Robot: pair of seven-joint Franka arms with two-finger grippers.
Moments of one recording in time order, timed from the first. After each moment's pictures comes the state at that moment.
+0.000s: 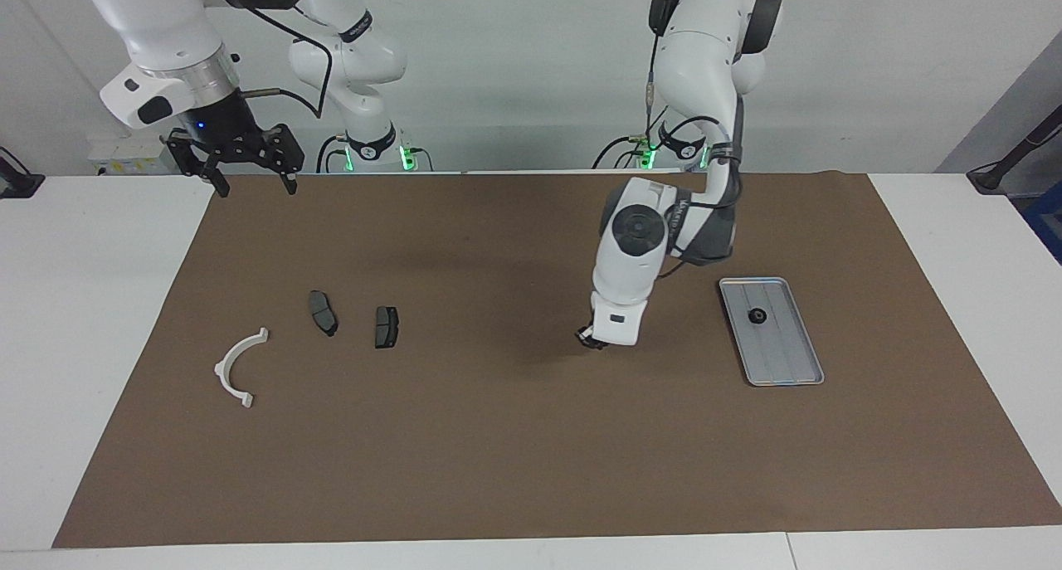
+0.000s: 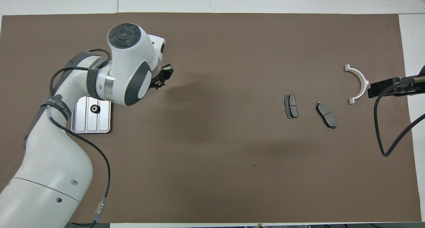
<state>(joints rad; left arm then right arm) -0.41 0.50 0.08 -1.56 -0.06 1.99 -0.72 0.03 -0.06 -0.03 -1.61 0.00 1.57 -0.03</state>
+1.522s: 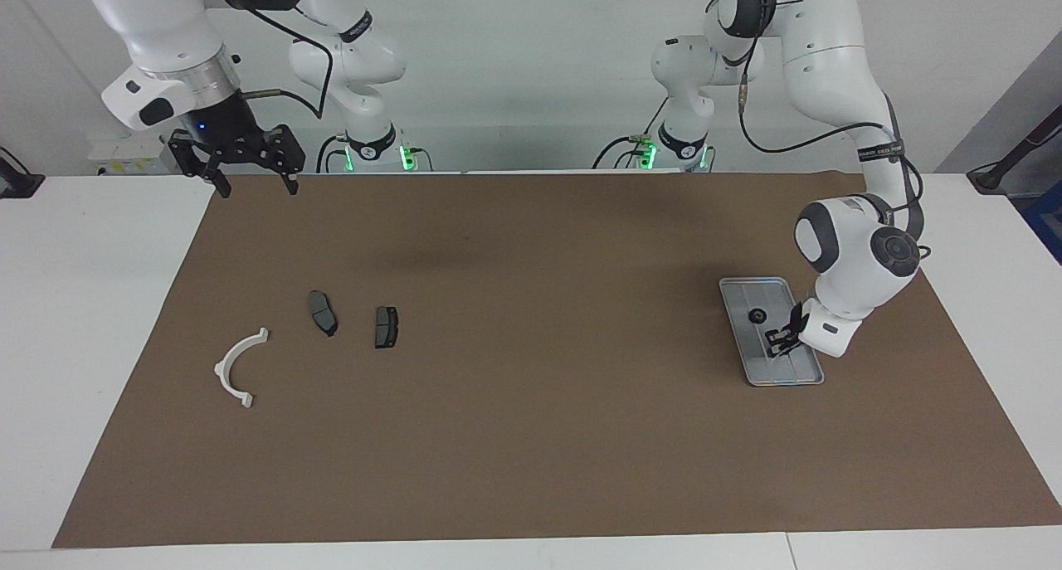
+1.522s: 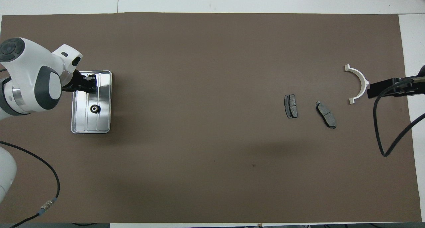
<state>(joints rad) -0.05 0.44 0.08 -1.81 -0.06 2.20 -0.09 0.03 -0.06 -0.03 -1.61 0.00 1.57 -0.03</state>
